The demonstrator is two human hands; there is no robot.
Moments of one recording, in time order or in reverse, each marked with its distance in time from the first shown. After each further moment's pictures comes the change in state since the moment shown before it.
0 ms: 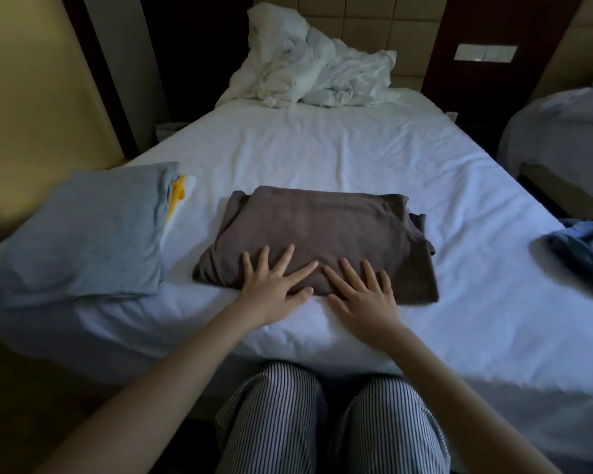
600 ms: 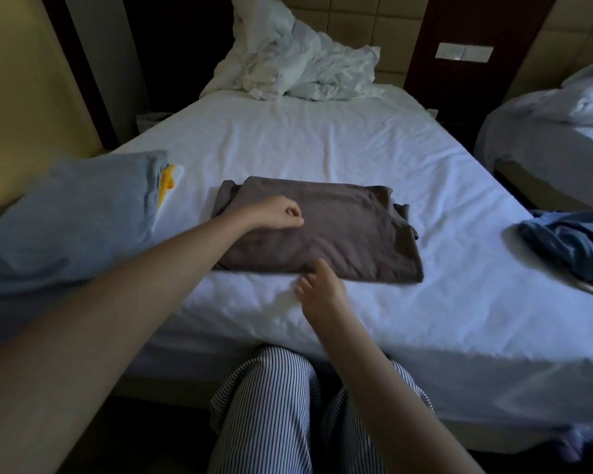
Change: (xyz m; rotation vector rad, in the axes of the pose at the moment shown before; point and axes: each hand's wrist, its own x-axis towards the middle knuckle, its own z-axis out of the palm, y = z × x) left_hand 0.083 -0.018 -0.083 -0.490 -0.085 0.107; right_hand -0.009 -0.093 -0.039 2.032 0.179 0.951
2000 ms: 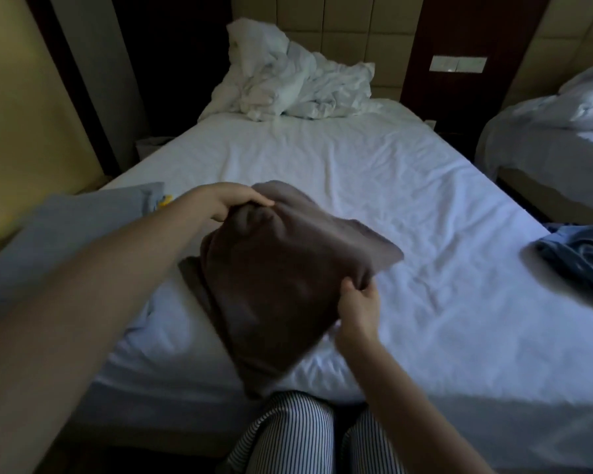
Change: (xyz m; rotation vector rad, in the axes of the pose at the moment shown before) left_hand 0.019 -0.025 -0.087 -0.682 -0.093 -0.444; right_hand 0.023 -0.025 0.002 -0.240 0.135 -0.473
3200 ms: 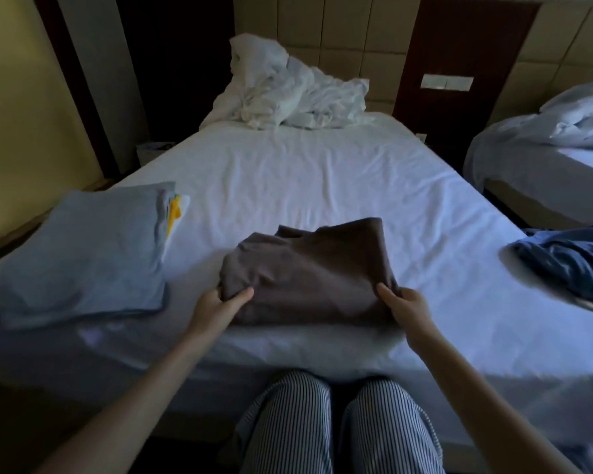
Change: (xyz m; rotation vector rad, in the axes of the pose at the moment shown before) left_hand -0.100 -0.166 0.083 -0.204 0.496 0.144; right_hand 0.039 -0.004 -0.095 -0.614 -0.151 -0.109
